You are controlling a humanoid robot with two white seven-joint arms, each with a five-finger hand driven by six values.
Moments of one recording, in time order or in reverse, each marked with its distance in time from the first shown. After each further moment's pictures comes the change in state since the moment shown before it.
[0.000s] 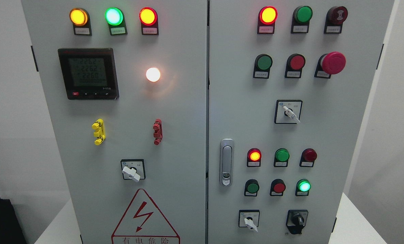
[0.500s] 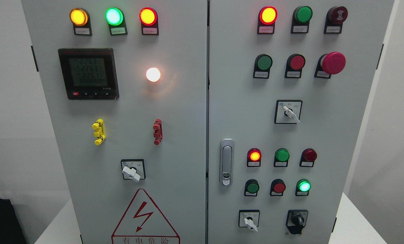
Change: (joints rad) left arm 0.000 0.000 0.000 0.000 0.000 0.000 0.000; right arm -0.006 0.000 -0.020 0.002 0.000 0.004 -0.001
